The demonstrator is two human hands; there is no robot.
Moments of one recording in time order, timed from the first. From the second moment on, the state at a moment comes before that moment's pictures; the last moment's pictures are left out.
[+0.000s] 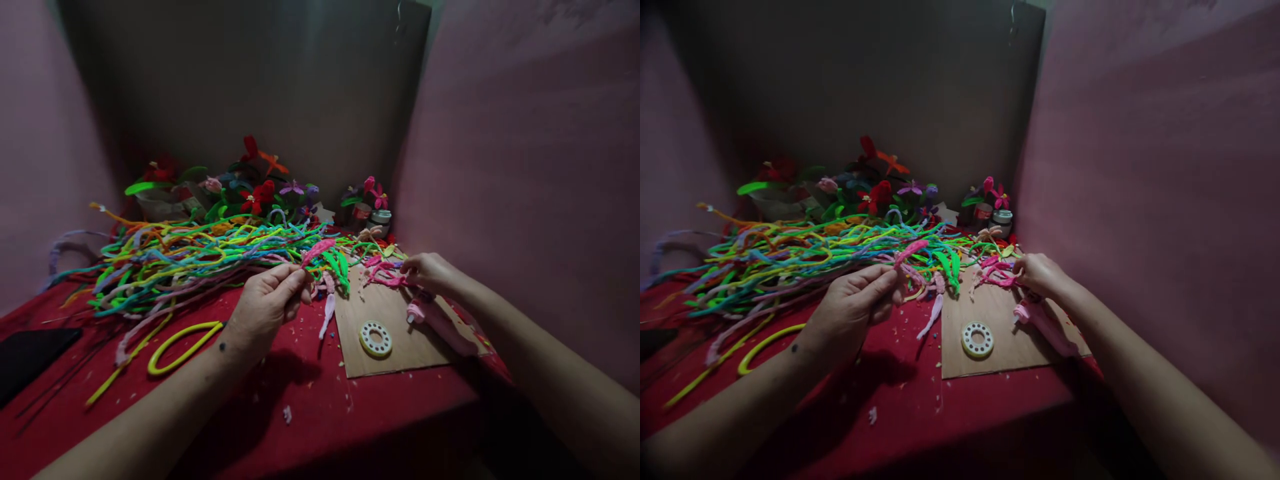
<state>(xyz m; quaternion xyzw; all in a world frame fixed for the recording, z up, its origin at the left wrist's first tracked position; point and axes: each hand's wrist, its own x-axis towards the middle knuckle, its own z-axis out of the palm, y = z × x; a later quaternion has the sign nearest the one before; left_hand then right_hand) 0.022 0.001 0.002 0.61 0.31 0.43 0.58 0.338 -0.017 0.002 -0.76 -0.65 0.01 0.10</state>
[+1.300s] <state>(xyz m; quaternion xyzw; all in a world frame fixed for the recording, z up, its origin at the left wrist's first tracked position) 0.021 -0.004 0.001 0.55 0.16 0.35 0.74 0.227 -0.054 0.019 -0.48 -0.54 0.47 0.51</state>
